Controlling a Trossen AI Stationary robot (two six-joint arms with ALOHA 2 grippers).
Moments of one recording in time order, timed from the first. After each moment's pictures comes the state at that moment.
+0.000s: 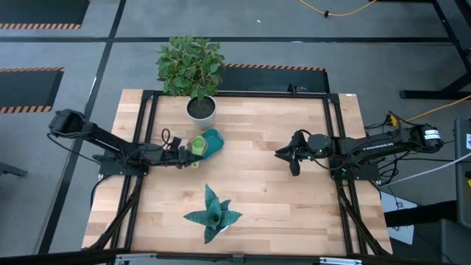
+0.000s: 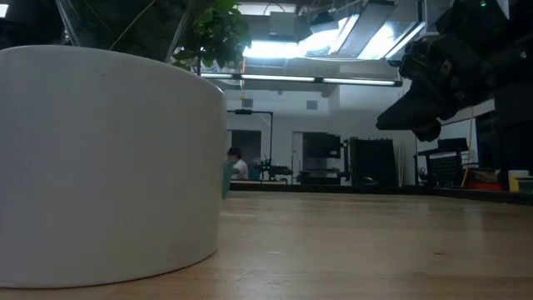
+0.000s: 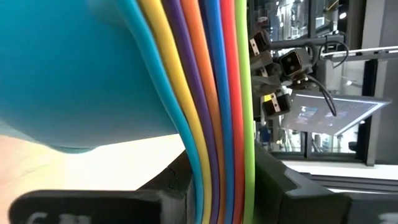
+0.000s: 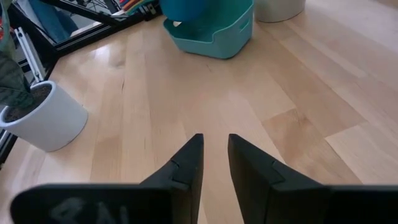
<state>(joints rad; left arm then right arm) -0.21 0.96 0.05 0.73 -0.35 -1.54 -0.01 0.93 0.24 0.27 0.06 0.38</state>
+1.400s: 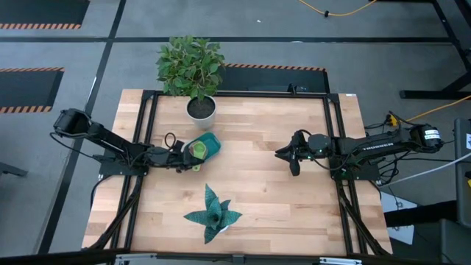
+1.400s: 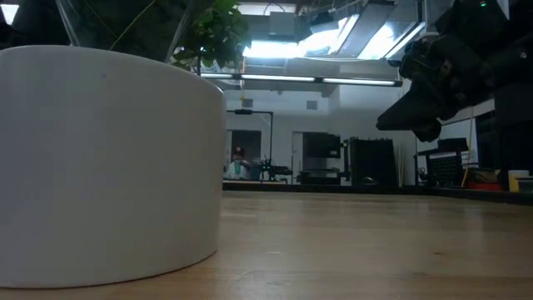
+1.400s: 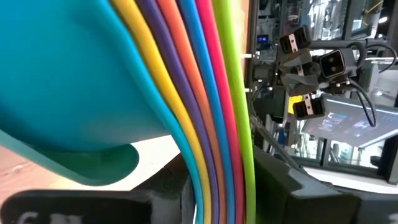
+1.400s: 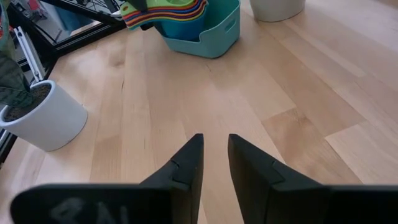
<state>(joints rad) -0.22 1.09 0.07 0.72 -0.32 -1.67 -0.01 0.93 0.24 0.27 0.06 0.38</state>
